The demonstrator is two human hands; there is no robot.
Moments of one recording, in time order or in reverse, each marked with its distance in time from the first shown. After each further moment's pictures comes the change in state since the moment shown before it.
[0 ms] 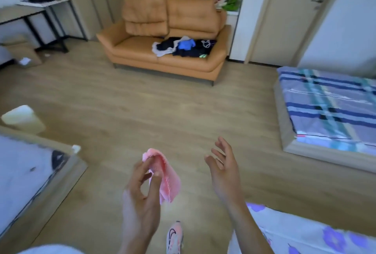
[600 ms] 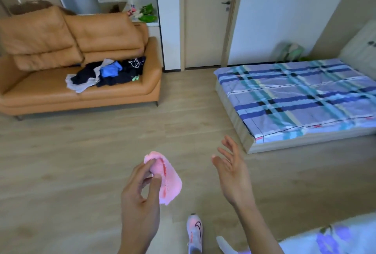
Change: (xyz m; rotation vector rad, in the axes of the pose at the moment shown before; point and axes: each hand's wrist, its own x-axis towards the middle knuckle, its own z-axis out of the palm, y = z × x) left_hand 0.310 0.030 0.255 -0.217 -0.445 0.186; right_hand 0.310 -0.032 -0.074 -0.029 0.424 0.008
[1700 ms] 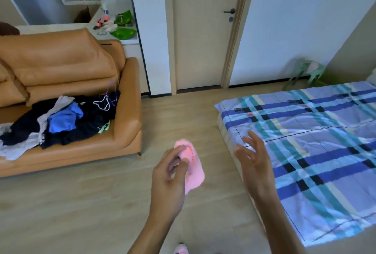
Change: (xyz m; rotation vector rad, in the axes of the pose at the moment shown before) left_hand 0.727 -0.160 0.353 -0.192 -0.197 -0.134; right_hand 0.776 0.001 0.107 -0.080 0.169 -0.009
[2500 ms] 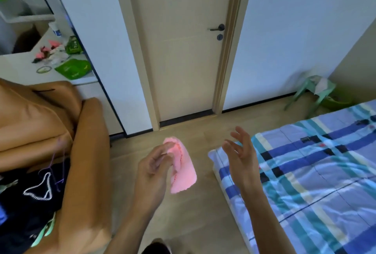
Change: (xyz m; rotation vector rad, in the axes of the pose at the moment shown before) left_hand 0.602 -0.065 0.170 0.030 -0.131 -0.097; right_hand 0.600 0.006 0.139 0.015 0.057 -0.012
